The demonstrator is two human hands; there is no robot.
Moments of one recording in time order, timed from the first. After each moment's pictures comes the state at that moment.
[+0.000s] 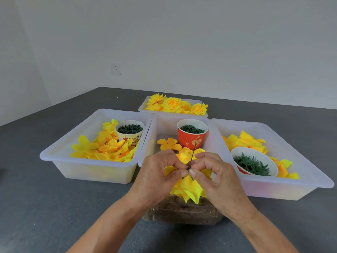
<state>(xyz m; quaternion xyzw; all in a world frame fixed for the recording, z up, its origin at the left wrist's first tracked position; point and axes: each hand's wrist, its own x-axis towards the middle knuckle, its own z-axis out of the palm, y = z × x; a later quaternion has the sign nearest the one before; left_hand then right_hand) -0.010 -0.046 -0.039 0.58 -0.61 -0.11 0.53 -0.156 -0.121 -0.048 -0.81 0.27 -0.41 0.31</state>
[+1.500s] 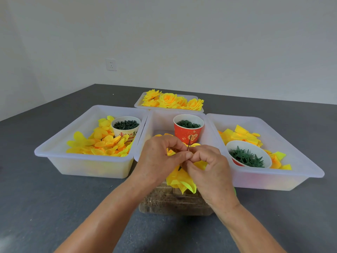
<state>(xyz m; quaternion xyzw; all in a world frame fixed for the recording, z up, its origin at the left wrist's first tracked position) -0.020 -0.056 -0.016 0.60 -0.57 -0.15 0.54 -0.139 -0.110 -0.052 -0.74 0.34 -0.49 0.31</state>
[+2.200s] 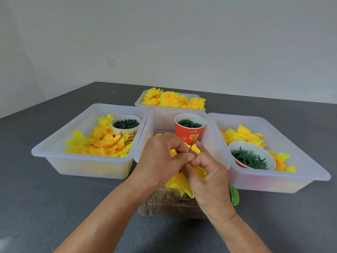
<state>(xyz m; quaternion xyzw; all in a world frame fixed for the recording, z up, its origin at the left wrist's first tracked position) -0.021 -0.058 -0.011 0.62 -0.60 -0.09 0.51 -0.132 -0.109 -0.070 -0.71 0.28 -0.53 0.36</state>
